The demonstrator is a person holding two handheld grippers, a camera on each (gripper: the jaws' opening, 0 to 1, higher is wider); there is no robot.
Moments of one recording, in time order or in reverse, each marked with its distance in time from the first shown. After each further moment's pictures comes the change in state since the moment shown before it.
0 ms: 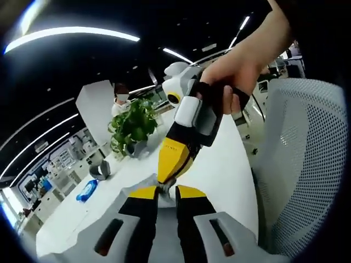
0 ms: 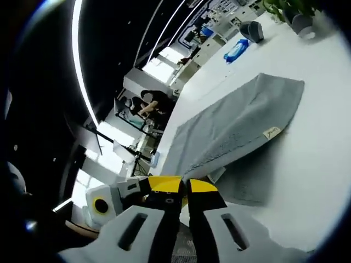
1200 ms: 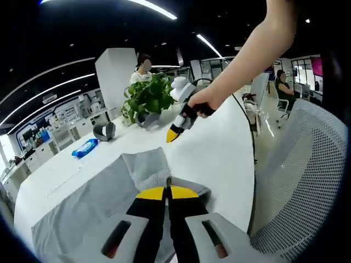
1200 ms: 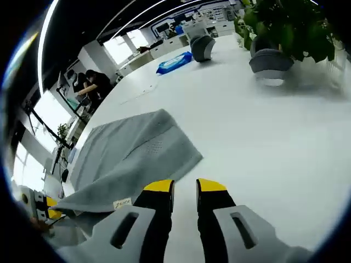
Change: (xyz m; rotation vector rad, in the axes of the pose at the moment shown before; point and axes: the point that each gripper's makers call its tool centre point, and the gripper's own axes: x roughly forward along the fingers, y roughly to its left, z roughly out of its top) left arm -0.008 0.014 -0.045 -0.330 0.163 0.034; right arm -0.021 -0.212 0.141 -0.254 0.011 -0.574
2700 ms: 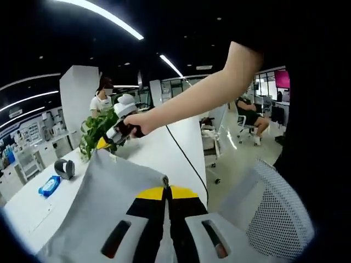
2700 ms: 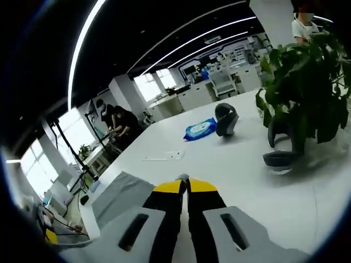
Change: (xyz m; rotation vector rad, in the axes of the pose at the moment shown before) left arm -0.016 -0.076 0.130 0.060 -0.196 -0.332; right arm -0.084 0.036 0.149 -0.107 -0.302 0.251
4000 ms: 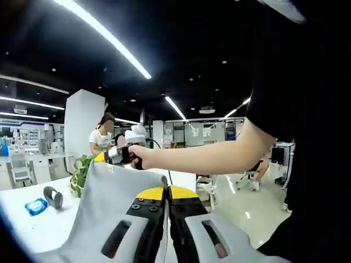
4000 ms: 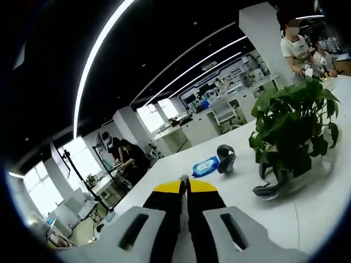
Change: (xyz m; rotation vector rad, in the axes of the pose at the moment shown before) left arm 0.017 -0.017 0.125 -0.096 -0.324 0.026; right arm -0.087 0.006 0.095 0.070 -0.226 0.019
